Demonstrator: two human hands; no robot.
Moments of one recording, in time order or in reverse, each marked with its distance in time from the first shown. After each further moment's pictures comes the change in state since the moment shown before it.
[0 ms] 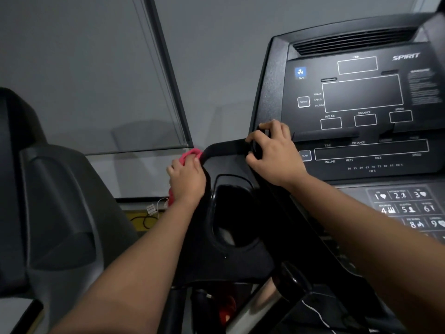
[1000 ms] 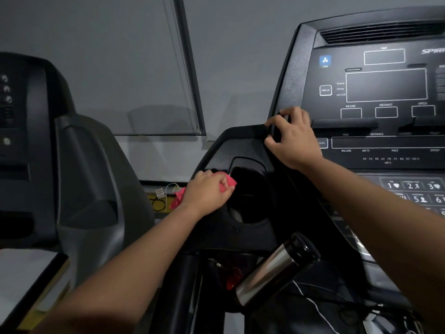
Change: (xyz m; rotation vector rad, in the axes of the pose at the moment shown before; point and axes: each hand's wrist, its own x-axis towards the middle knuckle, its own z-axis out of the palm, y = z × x) left_hand -0.072 -0.024 -0.038 0.126 -0.352 0.325; right_hand -0.002 -0.003 -0.003 -0.017 -0.007 0.003
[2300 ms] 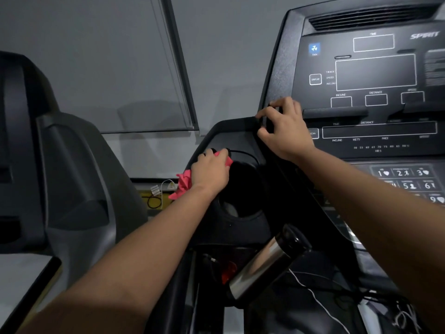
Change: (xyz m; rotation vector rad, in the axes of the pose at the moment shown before) left_hand 0.034 0.030 0.006 0.234 0.047 -0.015; right_hand 0.001 0.003 -0.001 0.042 -0.012 0.011
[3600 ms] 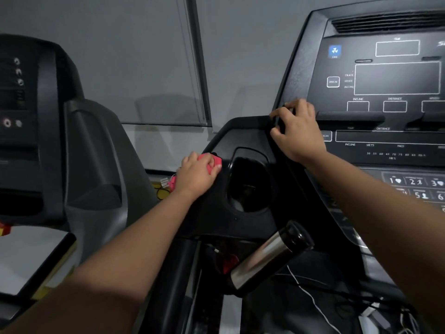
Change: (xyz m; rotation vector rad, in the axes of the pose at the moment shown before) left_hand -0.024 -0.057 0.015 -0.245 0.054 -0.146; right_hand -0.002 -0.002 -0.001 -0.053 -0.026 -0.017
